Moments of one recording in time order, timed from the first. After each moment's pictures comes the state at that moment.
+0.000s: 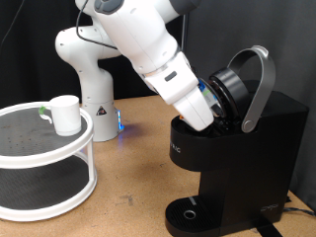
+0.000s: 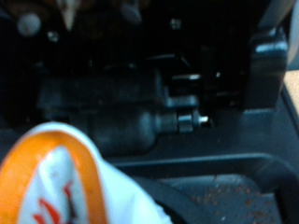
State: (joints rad) arm 0.28 0.01 -0.29 -2.16 0.71 1.98 -1.05
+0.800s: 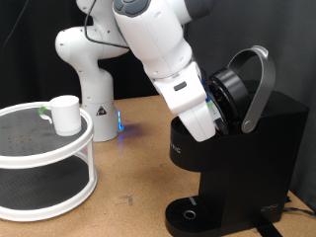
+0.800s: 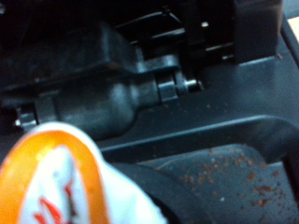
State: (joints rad) arm 0.28 0.08 -0.27 -2.07 0.62 1.92 -0.85
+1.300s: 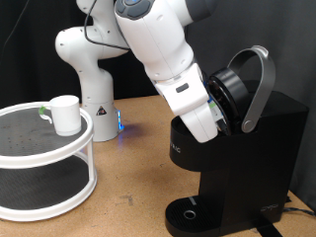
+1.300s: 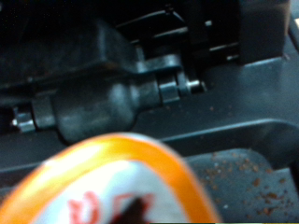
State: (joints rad) arm 0.28 0.09 -0.26 -2.07 0.62 1.92 -0.87
